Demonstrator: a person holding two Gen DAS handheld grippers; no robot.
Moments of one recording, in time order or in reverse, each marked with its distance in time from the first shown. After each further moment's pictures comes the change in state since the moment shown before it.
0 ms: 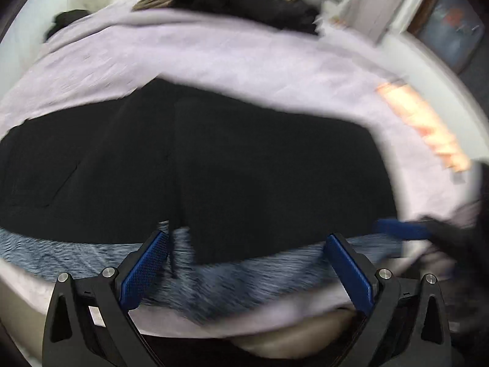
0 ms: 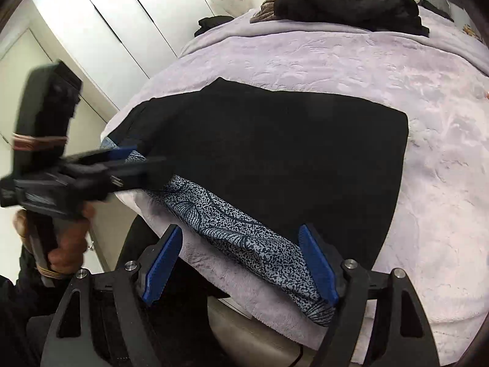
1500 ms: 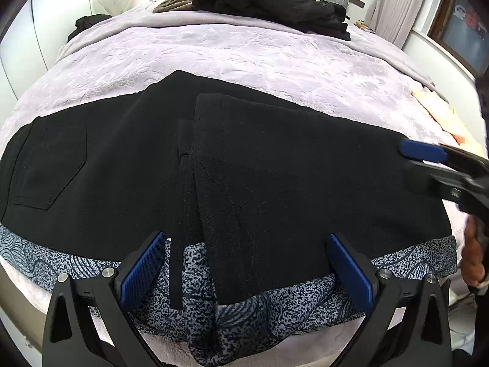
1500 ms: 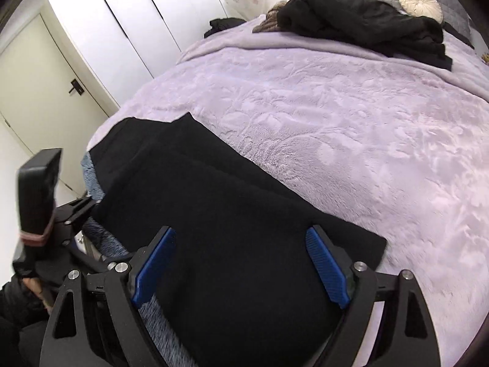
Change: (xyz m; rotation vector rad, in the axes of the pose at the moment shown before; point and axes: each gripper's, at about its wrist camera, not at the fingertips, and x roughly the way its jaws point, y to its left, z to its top) left arm 0.018 -0.002 0.003 -0.035 -0.070 0.067; right arm 0.018 -0.041 0.072 -0.103 -0.021 0.000
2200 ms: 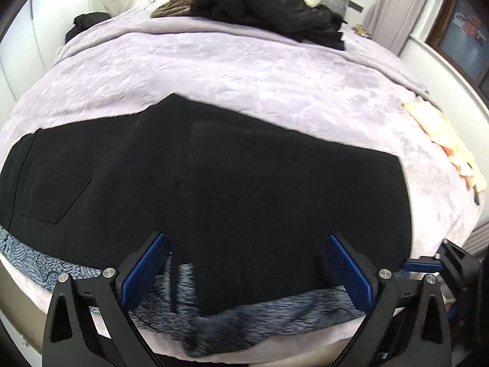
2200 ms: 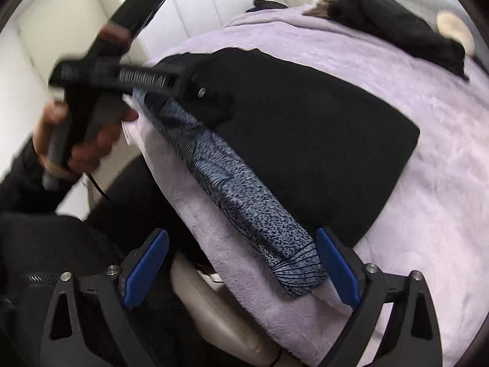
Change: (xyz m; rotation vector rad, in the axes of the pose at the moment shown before) left arm -0.026 -0.007 0.020 -0.007 0.002 -0.050; right arm -0.026 0.064 -0.093 -0.273 0.115 -0.005
